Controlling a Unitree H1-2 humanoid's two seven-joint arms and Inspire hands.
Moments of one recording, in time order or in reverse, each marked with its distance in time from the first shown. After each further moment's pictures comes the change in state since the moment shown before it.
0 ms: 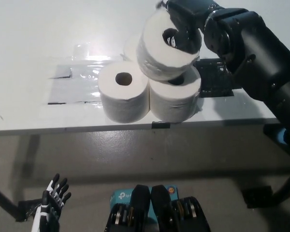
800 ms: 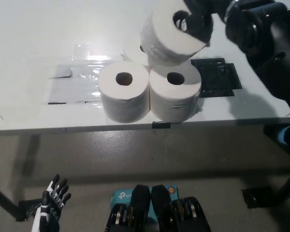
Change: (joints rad) left_arm 0.002 0.000 0.001 0.001 -0.001 0.004 0.000; right_arm 0.041 -0.079 -0.041 -0.203 0.037 0.035 0.001
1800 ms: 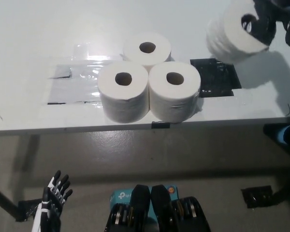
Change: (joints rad) left_arm -0.016 0.000 -0.002 0.000 -0.005 0.008 0.000; right_arm 0.062 -0.152 -0.112 0.221 0.060 -0.097 -0.179
